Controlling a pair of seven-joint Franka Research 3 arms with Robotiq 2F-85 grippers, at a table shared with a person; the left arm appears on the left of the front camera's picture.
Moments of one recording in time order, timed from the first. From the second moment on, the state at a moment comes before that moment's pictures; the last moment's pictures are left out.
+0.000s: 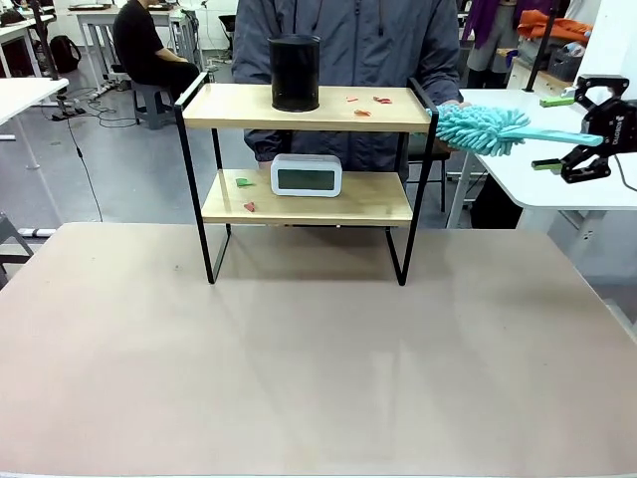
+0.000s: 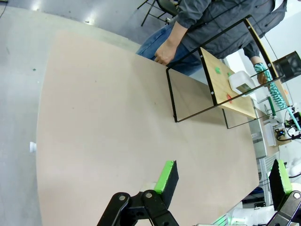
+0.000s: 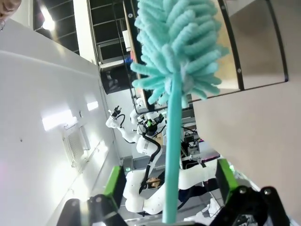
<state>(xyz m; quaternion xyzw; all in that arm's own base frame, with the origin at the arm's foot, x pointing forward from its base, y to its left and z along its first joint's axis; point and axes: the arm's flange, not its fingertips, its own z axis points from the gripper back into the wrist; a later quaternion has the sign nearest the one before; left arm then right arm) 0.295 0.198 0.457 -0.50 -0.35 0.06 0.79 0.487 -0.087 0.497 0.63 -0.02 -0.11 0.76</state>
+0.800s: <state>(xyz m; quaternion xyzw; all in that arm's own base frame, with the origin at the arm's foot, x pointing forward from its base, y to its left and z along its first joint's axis) 0.295 0.198 0.457 -0.50 -0.35 0.06 0.79 0.492 -0.095 0.495 0.62 -0.06 -0.12 0.77</state>
